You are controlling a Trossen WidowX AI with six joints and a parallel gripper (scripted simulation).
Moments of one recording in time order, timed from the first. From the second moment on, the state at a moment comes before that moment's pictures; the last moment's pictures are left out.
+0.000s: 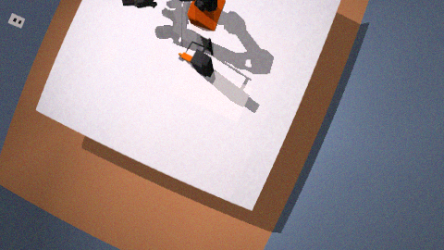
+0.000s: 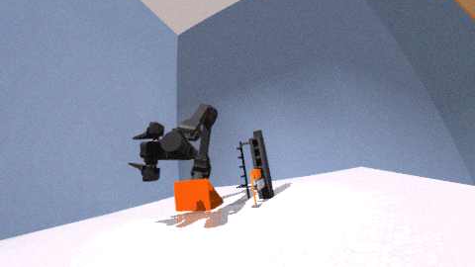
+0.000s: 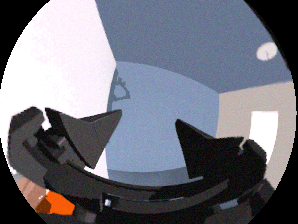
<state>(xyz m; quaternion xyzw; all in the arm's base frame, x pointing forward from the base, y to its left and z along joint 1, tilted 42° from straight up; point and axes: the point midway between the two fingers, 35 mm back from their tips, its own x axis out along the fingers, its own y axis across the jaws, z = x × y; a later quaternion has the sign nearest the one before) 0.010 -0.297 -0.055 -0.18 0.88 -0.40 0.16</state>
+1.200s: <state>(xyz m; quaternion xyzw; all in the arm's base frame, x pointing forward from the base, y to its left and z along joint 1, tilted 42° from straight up) 0.264 -0.055 0.020 0.58 0.67 -0.35 0.30</state>
